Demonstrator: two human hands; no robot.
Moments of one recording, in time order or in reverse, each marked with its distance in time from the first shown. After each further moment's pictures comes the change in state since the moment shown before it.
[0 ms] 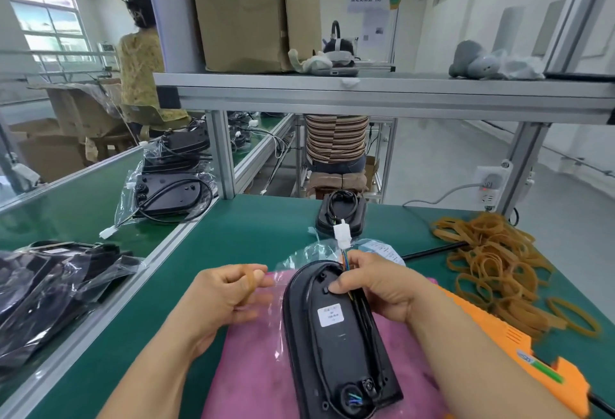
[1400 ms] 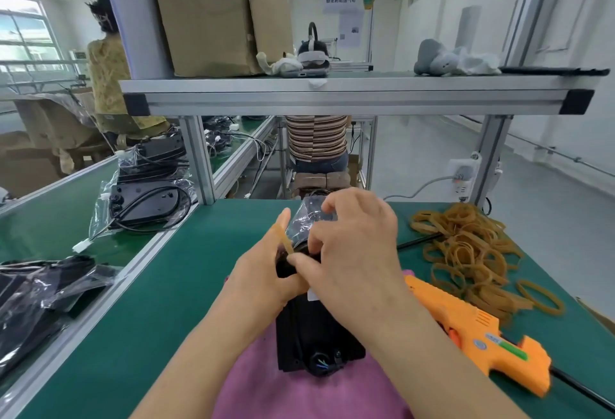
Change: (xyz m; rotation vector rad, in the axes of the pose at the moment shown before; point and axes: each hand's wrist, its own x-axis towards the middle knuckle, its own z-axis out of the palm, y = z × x) left_hand -0.012 0.037 0.075 0.539 -0.027 0.417; right_hand -0.073 -0.046 0.059 -1.306 0.821 -0.614
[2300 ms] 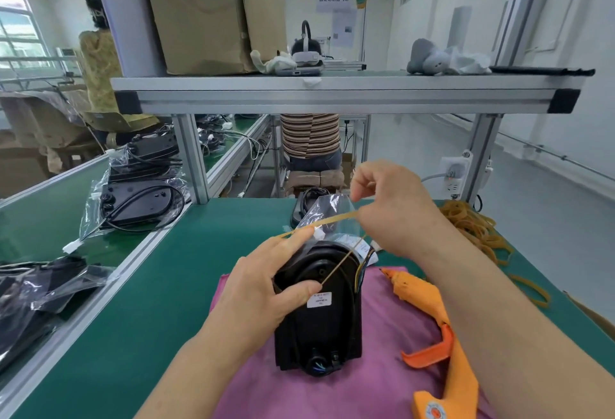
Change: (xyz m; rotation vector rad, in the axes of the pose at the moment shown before) left_hand -0.018 0.001 0.002 0.028 0.021 0.267; right_hand 0.042 0.051 -0.030 0.314 -0.099 0.174
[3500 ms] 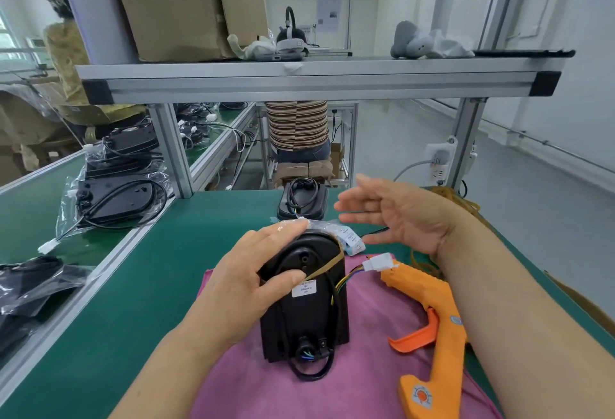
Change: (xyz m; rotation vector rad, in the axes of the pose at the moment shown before) left_hand 0.005 -0.010 0.001 0.003 -0.061 0.129; right_hand 0.005 0.065 -0.007 0.780 -0.519 0.443
